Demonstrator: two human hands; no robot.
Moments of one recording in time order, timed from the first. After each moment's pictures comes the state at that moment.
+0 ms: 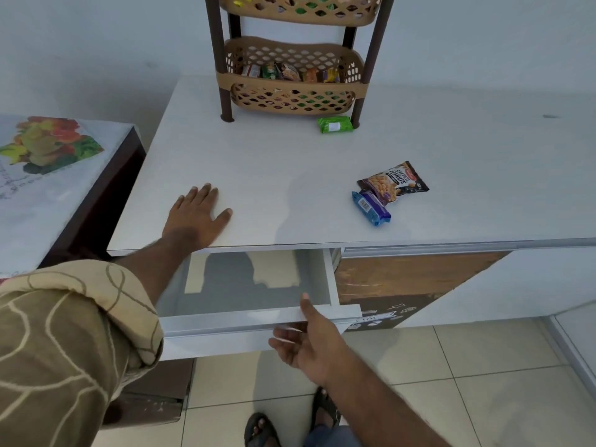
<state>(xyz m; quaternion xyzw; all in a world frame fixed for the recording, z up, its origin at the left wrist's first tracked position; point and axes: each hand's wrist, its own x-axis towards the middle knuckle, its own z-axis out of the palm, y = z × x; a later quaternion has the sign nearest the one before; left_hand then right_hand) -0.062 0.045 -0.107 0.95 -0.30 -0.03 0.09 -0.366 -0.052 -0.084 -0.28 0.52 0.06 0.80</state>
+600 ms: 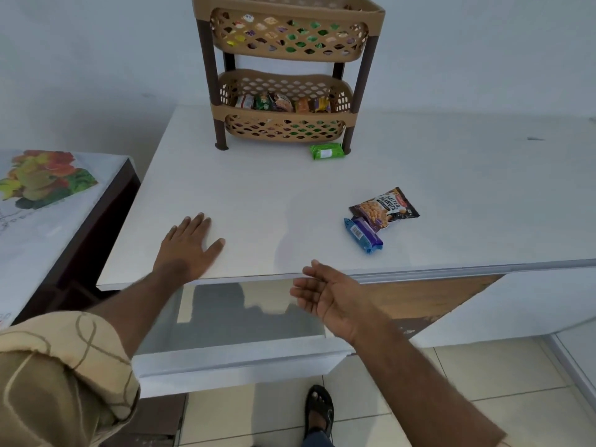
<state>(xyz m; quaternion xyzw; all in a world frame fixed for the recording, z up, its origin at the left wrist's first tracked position) -0.064 0.045 -0.104 0.95 -0.29 -0.04 0.12 -0.320 -0.140 -0.024 -0.38 0.37 -0.02 0.85</state>
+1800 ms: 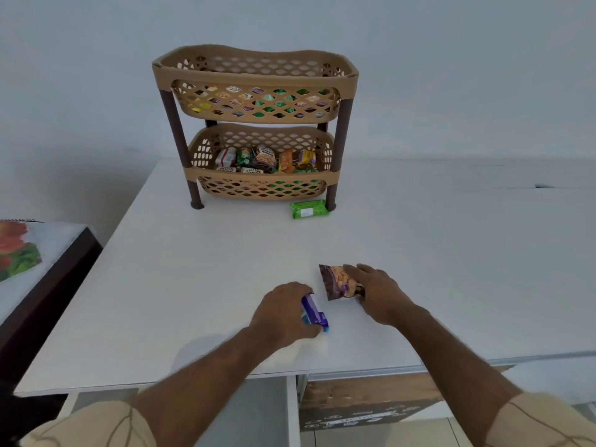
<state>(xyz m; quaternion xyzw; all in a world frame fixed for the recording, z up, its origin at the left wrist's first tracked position) -0.154 -0.183 -0.061 0.87 -0.39 -0.18 0.23 -0.260 -0.391 -0.040 -0.96 0.22 0.06 0.16</state>
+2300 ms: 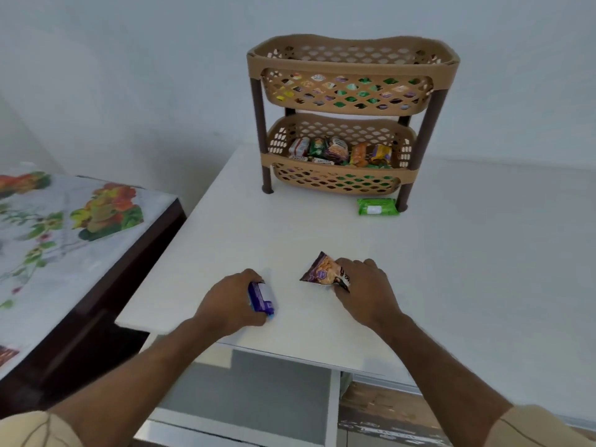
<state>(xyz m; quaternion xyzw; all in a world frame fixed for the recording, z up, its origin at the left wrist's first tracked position) -0.104 -0.023 -0.046 0.94 -0.21 -0.13 0.22 -0.189 -0.290 -0.045 -0.98 0.08 -0.07 0.19</state>
